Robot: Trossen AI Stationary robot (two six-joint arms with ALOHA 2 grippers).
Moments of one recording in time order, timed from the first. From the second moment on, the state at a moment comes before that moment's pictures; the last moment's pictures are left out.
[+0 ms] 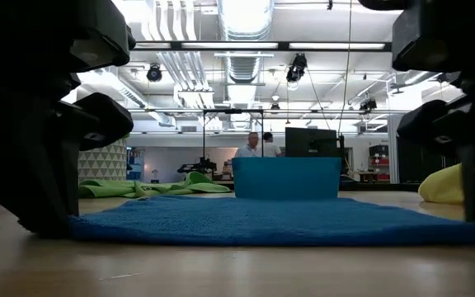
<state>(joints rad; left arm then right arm) -0.63 1.82 0.98 -0.19 -0.22 -0.47 0.70 1.86 1.01 -0.29 0.21 0.71</state>
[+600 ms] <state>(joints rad) -0.63 1.66 0.96 -0.21 -0.17 -0.44 0.69 1.67 1.00 -0.36 0.09 0.72</state>
